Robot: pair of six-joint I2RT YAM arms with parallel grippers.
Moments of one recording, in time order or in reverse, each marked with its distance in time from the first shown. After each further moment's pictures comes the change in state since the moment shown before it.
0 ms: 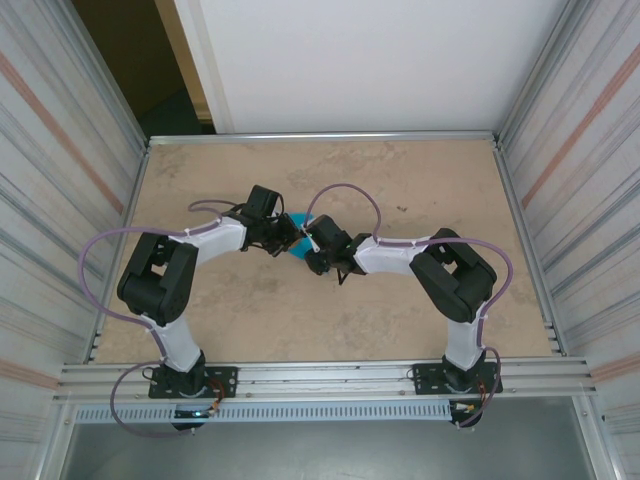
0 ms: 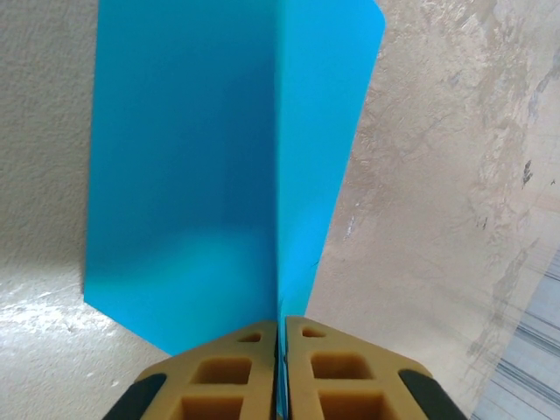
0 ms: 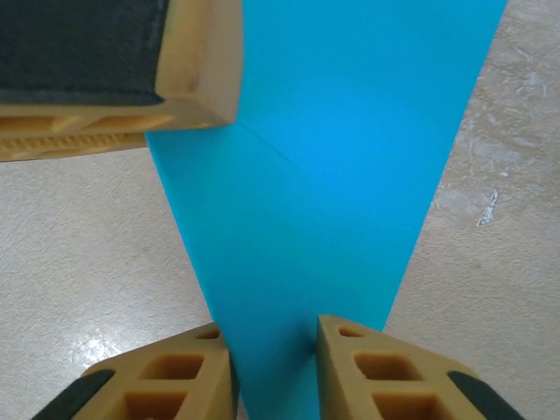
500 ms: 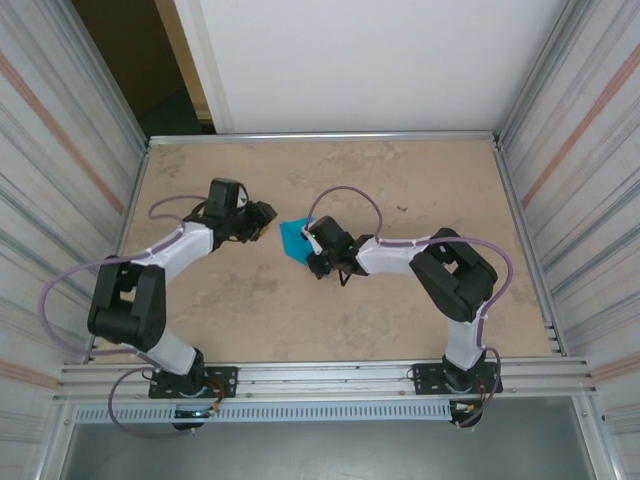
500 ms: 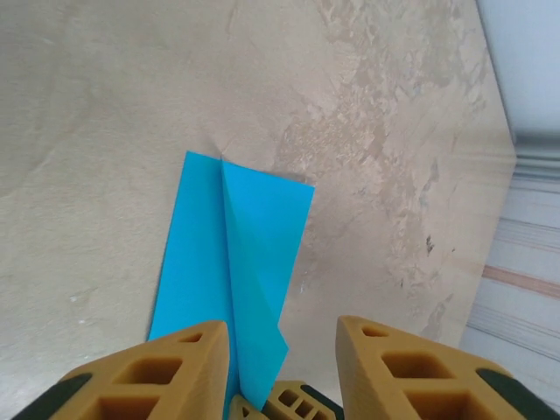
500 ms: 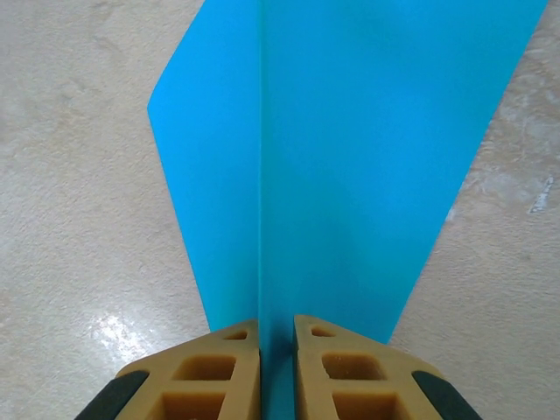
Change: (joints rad) left arm 0.172 -0.228 -0.123 0.073 0.000 0.034; right arm -0.022 0.000 -0.031 0.028 -0.099 -0.011
